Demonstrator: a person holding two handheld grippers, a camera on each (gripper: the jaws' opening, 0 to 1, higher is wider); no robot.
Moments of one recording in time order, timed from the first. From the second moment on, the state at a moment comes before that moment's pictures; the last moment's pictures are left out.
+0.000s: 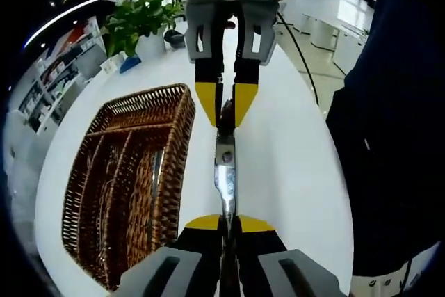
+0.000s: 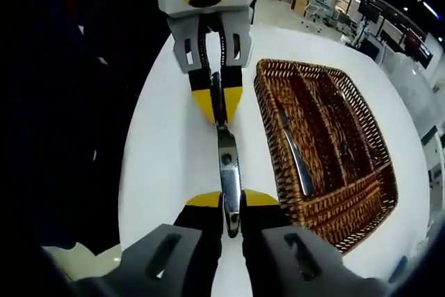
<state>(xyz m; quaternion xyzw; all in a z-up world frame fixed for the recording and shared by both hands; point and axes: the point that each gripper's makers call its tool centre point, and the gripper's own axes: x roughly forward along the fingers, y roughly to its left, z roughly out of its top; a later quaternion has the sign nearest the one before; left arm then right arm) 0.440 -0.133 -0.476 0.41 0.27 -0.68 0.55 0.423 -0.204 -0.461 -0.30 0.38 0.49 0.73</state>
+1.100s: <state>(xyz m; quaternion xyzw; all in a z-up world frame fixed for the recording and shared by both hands) 0.541 -0.137 -0.463 0.46 0.26 -0.65 0.55 0.525 -0.205 -0.456 -0.34 0.35 0.46 0.74</state>
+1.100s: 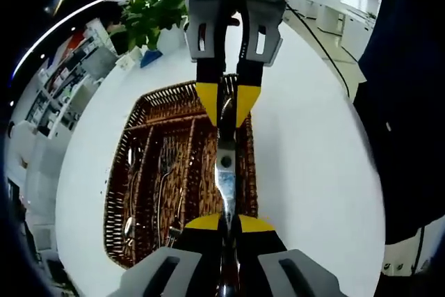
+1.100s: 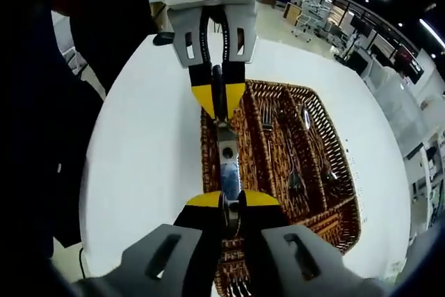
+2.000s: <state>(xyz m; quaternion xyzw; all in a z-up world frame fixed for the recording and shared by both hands) 0.563 -0.140 -0.515 0.47 0.31 -0.63 0.54 0.552 -0.212 -0.518 -0.38 0.38 0.46 0.70</state>
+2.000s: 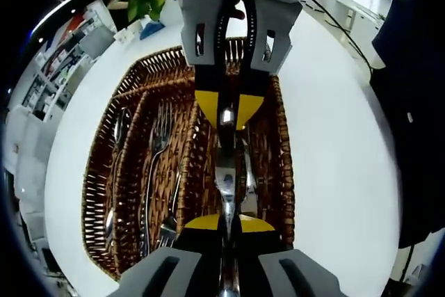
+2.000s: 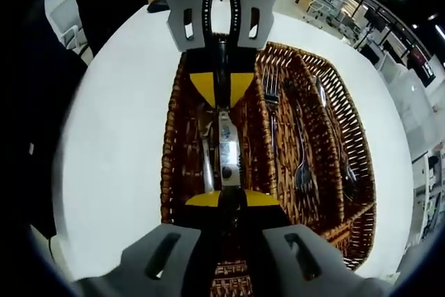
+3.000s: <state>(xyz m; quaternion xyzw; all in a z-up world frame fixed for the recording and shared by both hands) 0.569 -0.134 -0.492 0.41 0.32 -0.60 0.61 0.550 -0.238 -0.486 -0.29 0.38 0.40 0.78</state>
